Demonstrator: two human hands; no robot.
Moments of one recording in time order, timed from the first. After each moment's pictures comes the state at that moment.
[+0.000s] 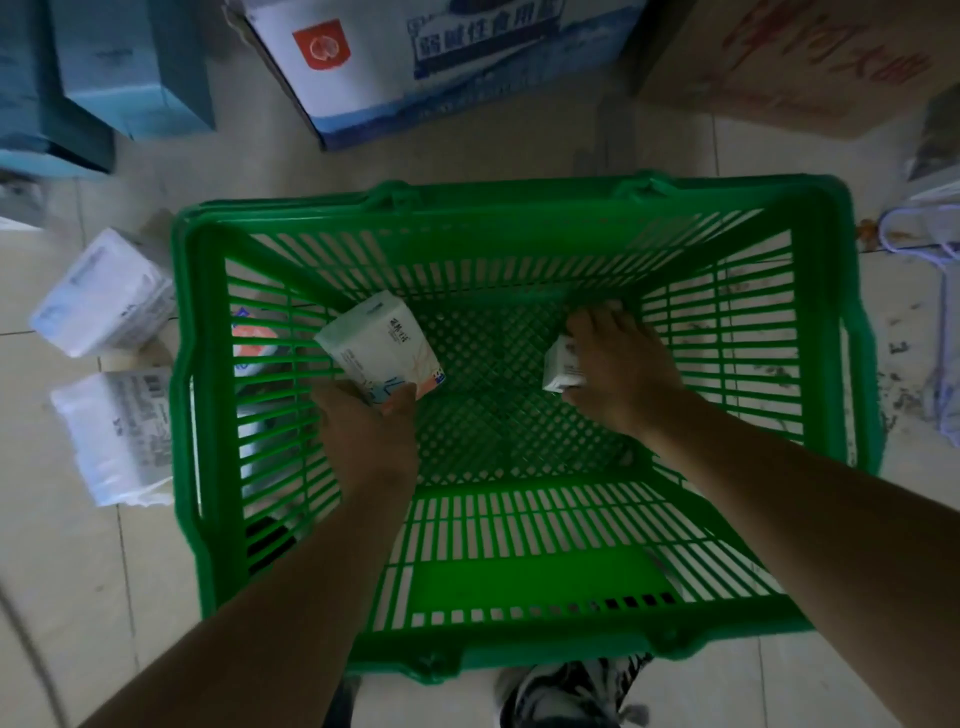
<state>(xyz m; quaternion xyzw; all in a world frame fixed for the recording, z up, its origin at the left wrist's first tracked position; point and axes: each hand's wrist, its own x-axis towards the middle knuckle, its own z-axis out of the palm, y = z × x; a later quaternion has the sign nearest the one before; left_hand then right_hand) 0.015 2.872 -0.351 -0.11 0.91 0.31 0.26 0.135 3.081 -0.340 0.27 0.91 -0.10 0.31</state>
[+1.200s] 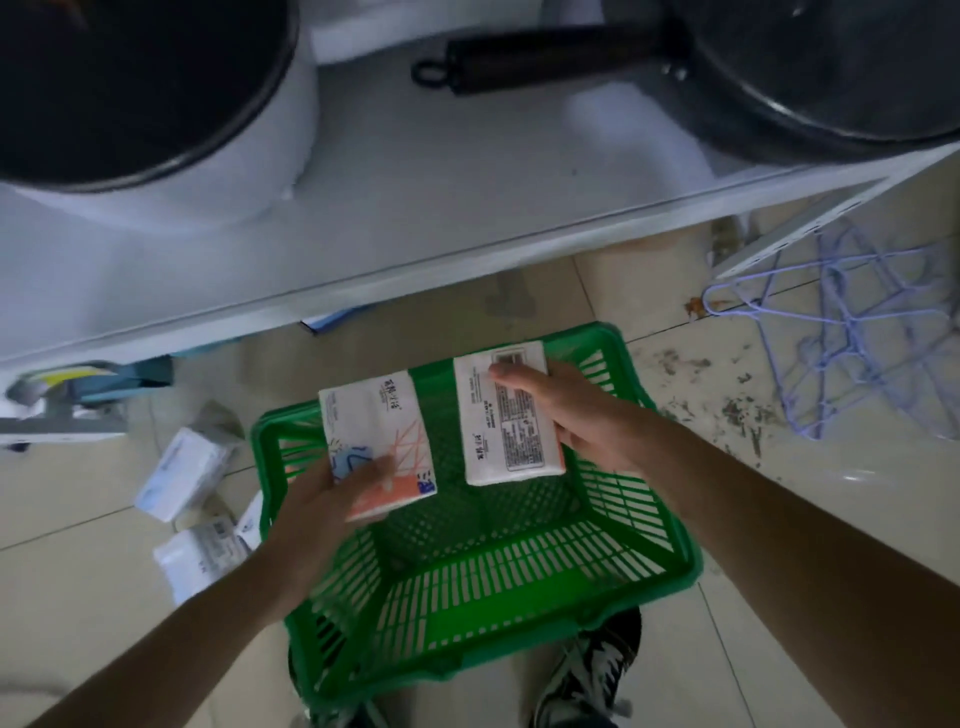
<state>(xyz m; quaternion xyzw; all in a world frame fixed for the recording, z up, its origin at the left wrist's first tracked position) -0.057 2.896 -0.147 0.02 0.68 0.47 0.56 0.108 3.115 -0.130 0.47 0.48 -0.73 0.10</state>
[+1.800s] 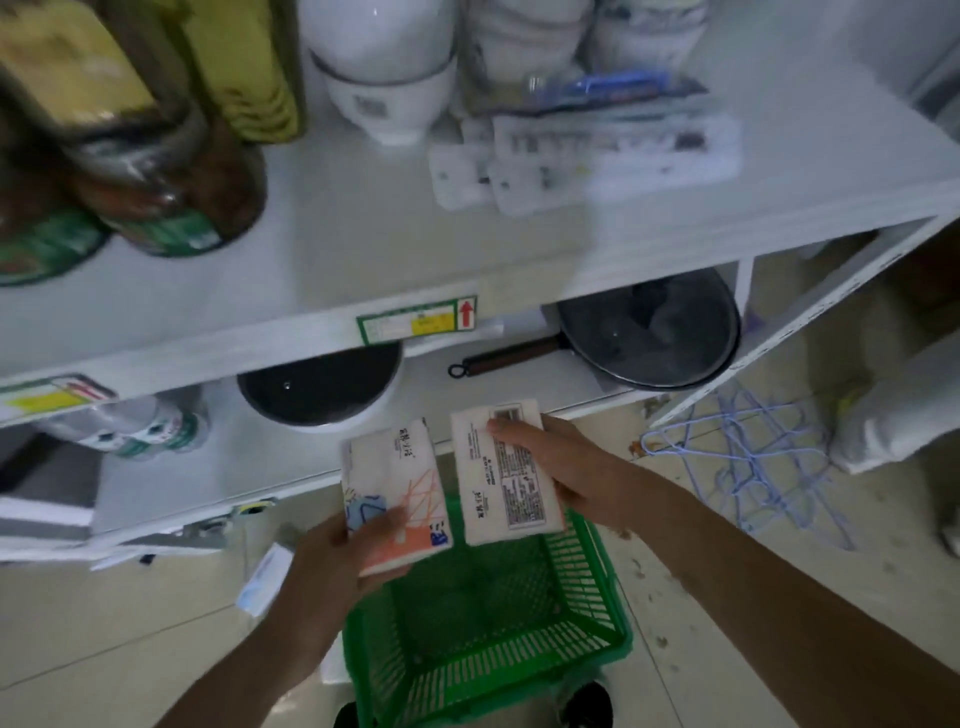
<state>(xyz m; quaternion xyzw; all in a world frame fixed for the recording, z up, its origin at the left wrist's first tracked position) -0.066 2.916 0.151 0.05 0.65 0.52 0.55 0.092 3.128 0.170 0.44 0.49 -0.75 0.02</state>
